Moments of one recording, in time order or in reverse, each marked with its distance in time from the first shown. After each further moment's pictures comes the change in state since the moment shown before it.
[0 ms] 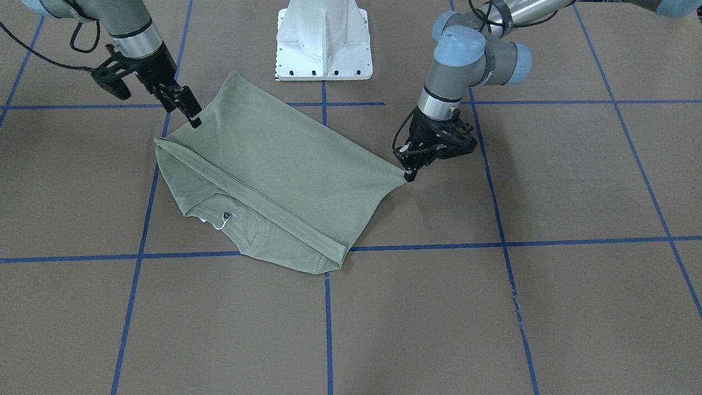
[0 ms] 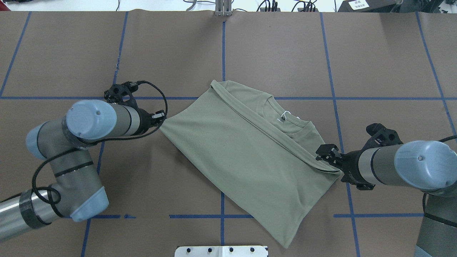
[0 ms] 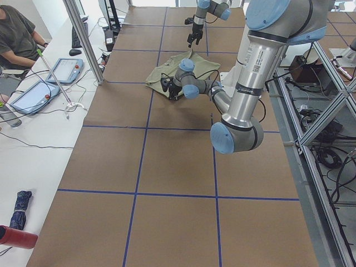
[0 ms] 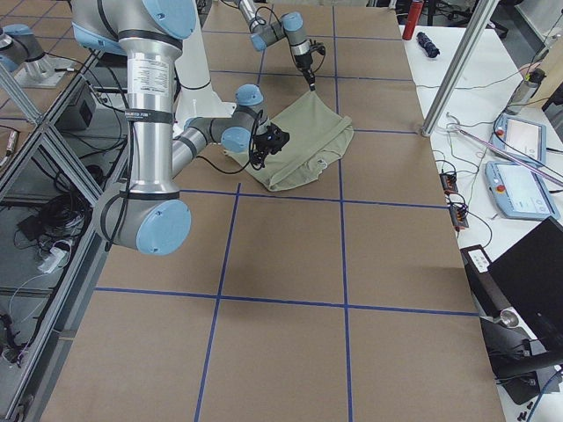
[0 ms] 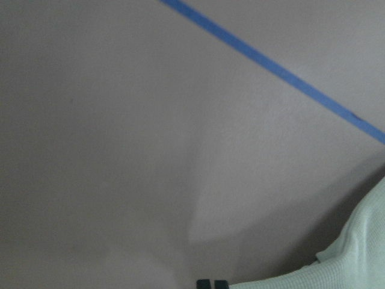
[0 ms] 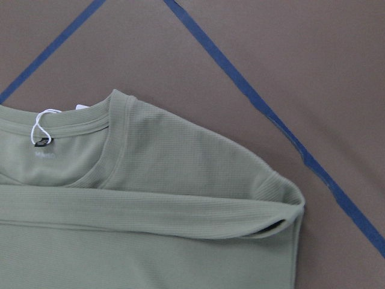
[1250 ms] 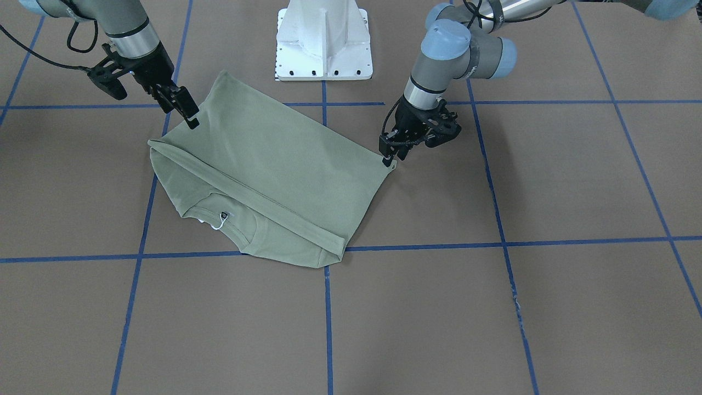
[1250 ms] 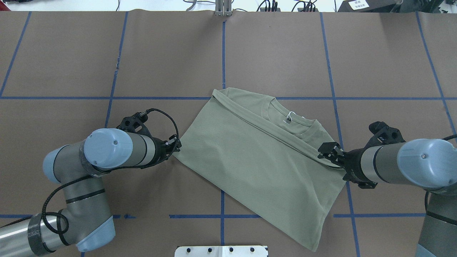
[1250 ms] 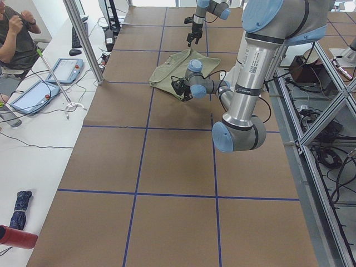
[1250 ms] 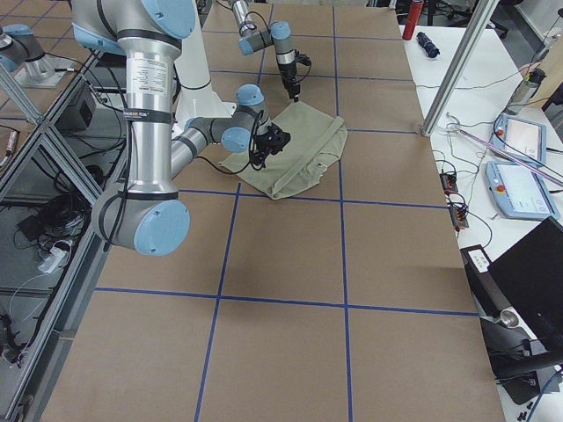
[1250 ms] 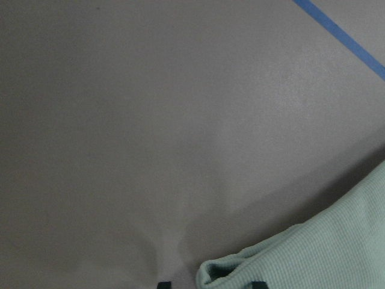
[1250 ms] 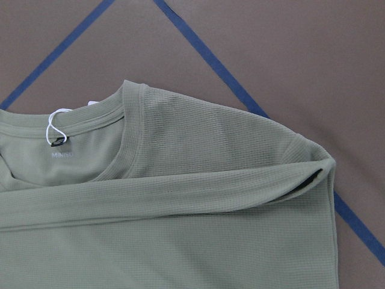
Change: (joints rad) left arm 0.183 0.009 -0.037 0.001 -0.024 -0.370; right arm 0.010 -0.008 0.001 0.000 0.002 0.002
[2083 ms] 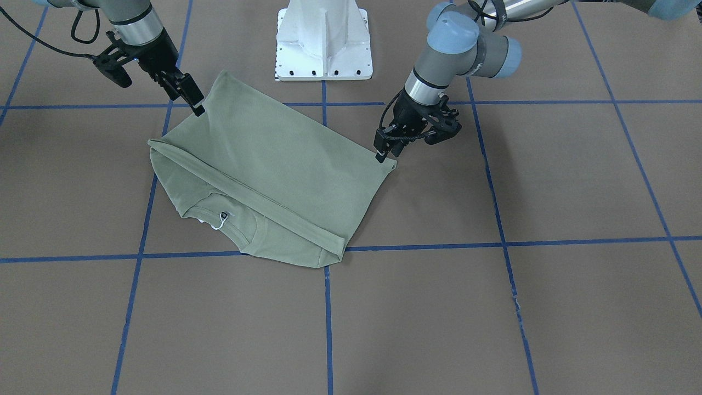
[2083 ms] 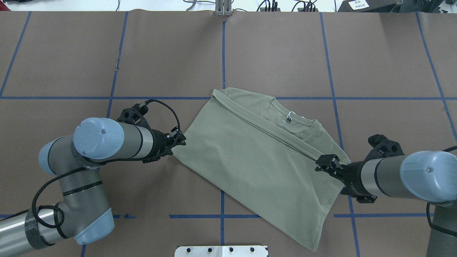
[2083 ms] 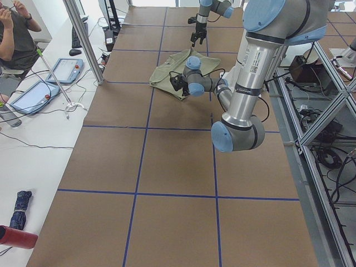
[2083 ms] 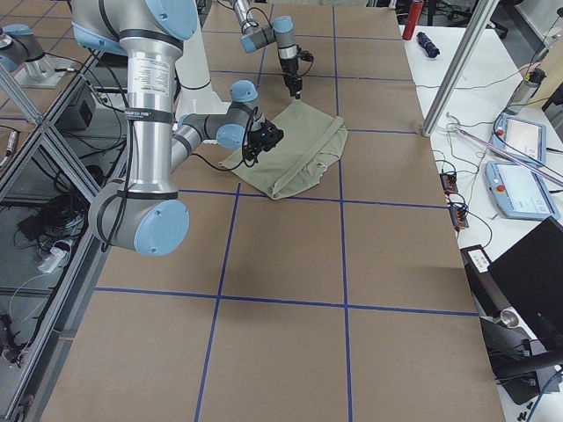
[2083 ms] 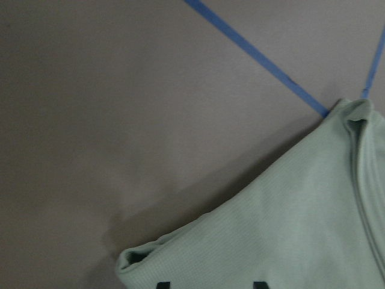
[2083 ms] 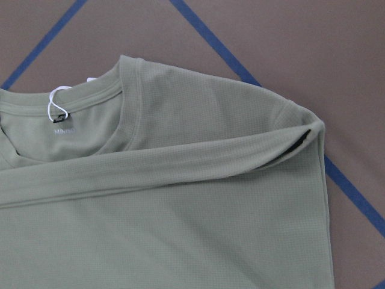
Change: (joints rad) left arm -0.019 -0.004 -0.020 -0.026 -0.047 -0.013; right arm -0.015 -0.013 0.036 0.001 0.011 0.036
